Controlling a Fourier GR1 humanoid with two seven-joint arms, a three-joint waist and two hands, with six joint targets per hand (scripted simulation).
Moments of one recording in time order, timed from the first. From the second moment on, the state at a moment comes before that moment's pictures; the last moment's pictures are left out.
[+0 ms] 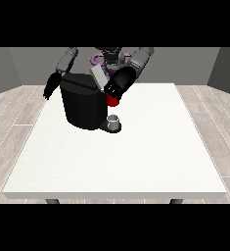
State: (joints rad) left arm -1.29 0.49 0.11 -0.64 -0.84 -0.29 -0.20; right arm -0.49 -0.08 -0.07 -1.28 0.17 -0.19 0.01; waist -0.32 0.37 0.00
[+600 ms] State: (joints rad) left arm -1.30 0.52 0.10 -0.65 -0.87 -0.24 -0.27; right arm -0.51 -0.10 -0.06 -1.27 0.18 -0.20 0.01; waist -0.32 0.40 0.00
